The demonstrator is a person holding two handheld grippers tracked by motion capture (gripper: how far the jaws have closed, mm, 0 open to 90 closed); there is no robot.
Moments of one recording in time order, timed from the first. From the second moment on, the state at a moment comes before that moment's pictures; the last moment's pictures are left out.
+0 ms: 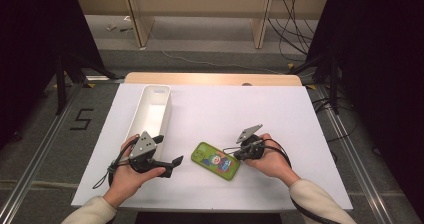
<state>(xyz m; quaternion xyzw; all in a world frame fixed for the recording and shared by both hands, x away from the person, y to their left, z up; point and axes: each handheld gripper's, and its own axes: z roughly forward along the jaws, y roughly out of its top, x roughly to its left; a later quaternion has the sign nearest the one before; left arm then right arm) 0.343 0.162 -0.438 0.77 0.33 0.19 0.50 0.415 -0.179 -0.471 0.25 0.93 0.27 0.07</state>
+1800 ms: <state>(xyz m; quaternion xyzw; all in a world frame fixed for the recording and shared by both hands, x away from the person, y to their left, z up) 0.344 0.160 -0.439 0.77 0.33 0.19 0.50 0.407 -0.115 -0.453 0.28 0.93 0.23 0.05</state>
